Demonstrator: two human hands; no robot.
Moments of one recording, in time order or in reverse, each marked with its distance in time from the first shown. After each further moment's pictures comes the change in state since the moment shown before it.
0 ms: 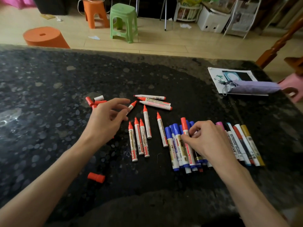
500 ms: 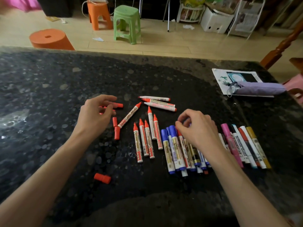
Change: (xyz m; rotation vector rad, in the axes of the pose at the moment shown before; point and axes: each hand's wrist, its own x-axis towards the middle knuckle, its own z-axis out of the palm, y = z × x) left_hand 0.016 -0.023 -0.028 0.038 0.132 -0.117; right_hand 0.025 -0.032 0.011 0.058 0.070 -0.155
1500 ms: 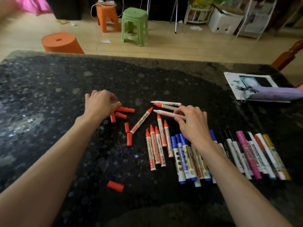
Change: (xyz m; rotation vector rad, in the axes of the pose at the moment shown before) left_hand 0.094 -0.041 -0.016 0.750 -0.121 -0.019; right_hand 0.055 -0.024 0.054 -0.093 0.209 -0.195
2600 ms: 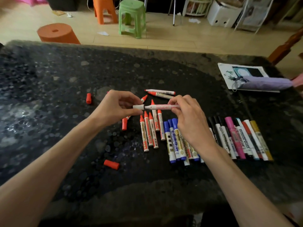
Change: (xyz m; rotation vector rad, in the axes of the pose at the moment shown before) left_hand -0.093 0.052 -0.016 -0.801 -0.178 0.375; right_hand -0.061 -0.005 -0.046 0.234 0.057 -0.198
